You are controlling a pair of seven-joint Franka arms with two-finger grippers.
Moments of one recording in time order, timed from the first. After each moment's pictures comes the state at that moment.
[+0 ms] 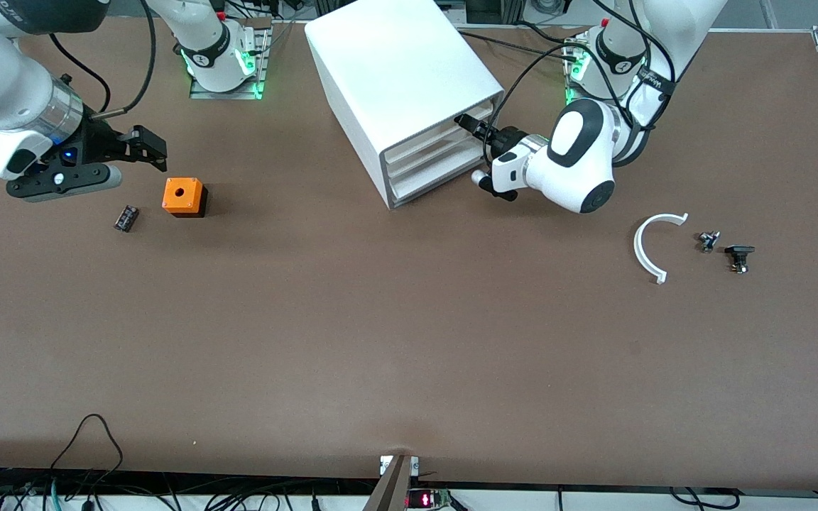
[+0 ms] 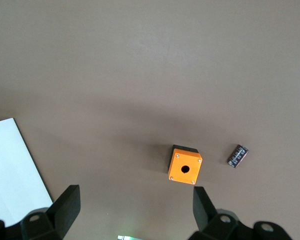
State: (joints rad) left arm -0.02 0.31 -0.48 -2.14 -0.87 1.75 0.23; right arm 0.03 0.00 0.16 -1.72 0.01 1.63 -0.03
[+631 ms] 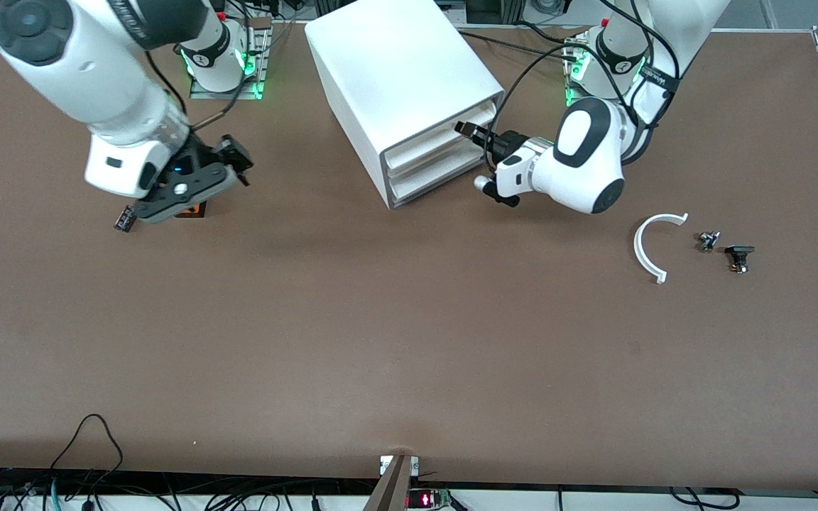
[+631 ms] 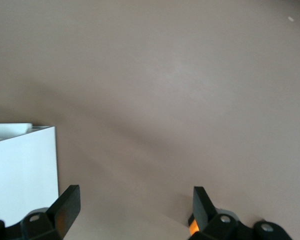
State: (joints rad) left arm 0.01 0.30 -0.47 -2.12 -0.91 1.79 0.26; right arm 0.25 0.15 0.17 -1.59 0.01 1.74 -0.12
